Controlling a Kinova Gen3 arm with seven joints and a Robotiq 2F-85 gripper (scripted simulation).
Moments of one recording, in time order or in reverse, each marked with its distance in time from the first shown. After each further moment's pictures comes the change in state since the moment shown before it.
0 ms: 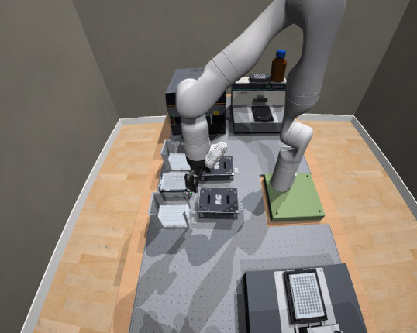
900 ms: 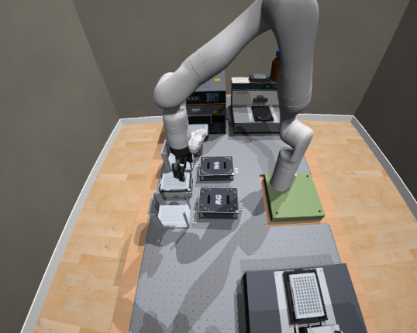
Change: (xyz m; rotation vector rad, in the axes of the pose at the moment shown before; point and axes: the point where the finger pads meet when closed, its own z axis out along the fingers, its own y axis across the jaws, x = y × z) arm -0.075 -0.018 -0.001 0.004 -0.005 -0.244
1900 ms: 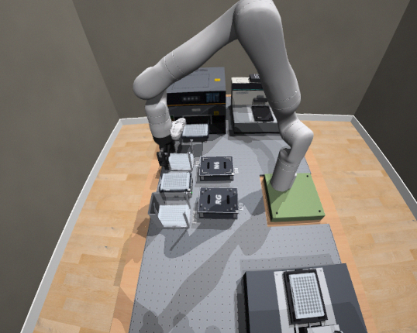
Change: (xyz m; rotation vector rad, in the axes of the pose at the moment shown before) arm -0.078 -0.040 0.000 -0.004 0.002 -0.128
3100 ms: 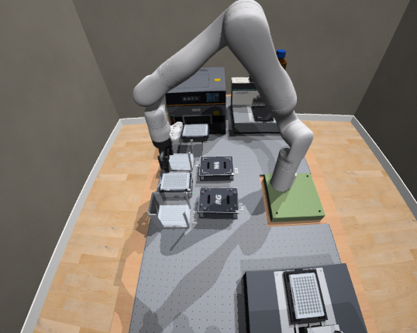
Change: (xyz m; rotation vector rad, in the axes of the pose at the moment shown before) arm -0.014 -0.010 0.027 0.004 -0.002 -0.116
